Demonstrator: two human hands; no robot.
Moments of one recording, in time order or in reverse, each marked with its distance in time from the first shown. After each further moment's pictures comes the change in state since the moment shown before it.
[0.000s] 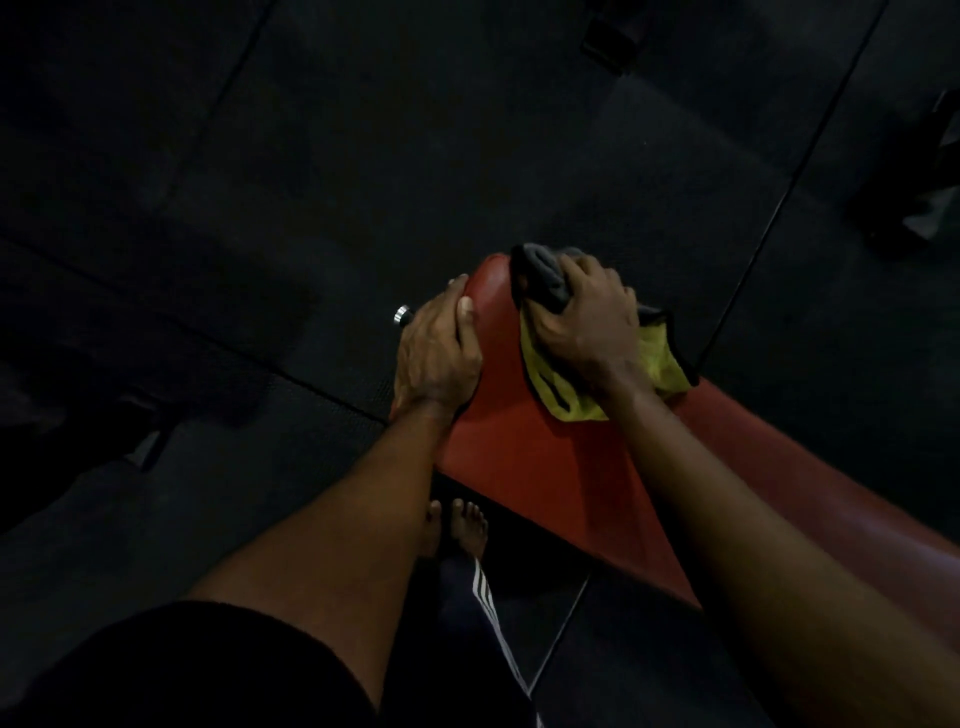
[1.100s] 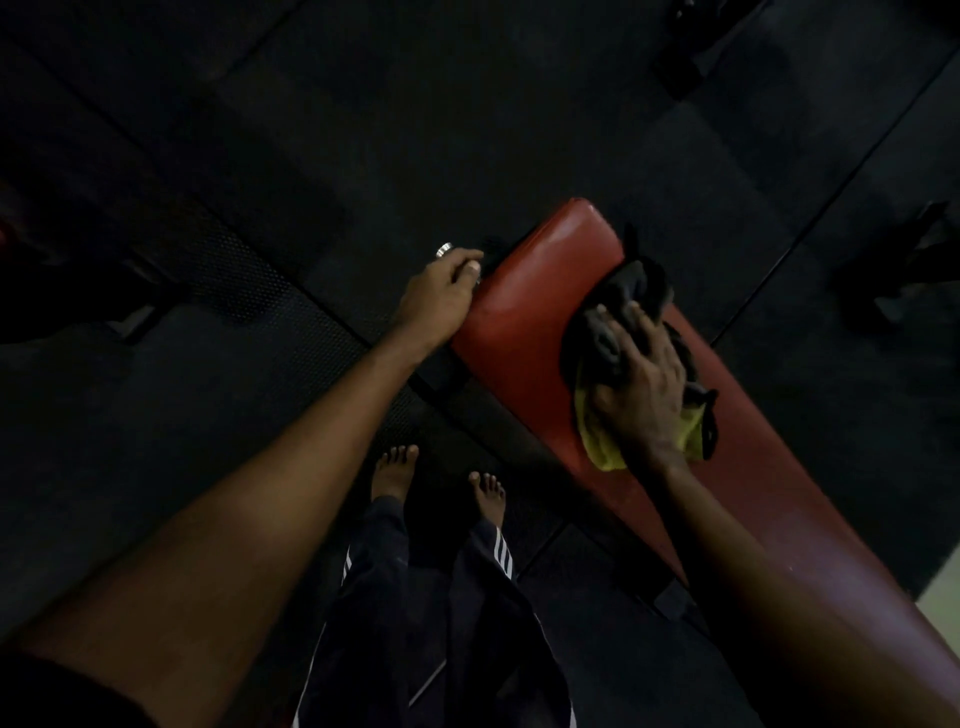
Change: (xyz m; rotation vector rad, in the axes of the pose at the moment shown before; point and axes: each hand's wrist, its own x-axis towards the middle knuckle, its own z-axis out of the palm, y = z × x) left_hand -0.039 -0.055 -0.058 -0.399 -0.180 -0.285; right_hand -0.129 0.027 0.009 -0.136 0.003 -0.159
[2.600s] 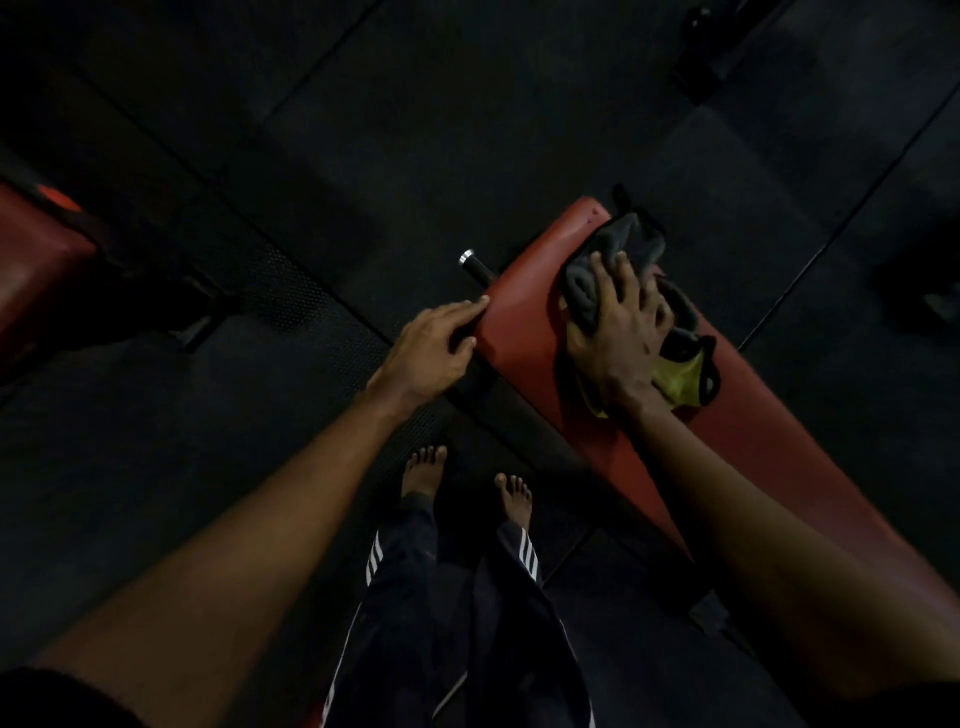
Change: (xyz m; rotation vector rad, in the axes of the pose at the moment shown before) left_hand -0.073 -0.030 -0.018 0.345 -0.087 0.221; right_hand 0.039 -0.045 0.009 -0.065 -0.002 0.071
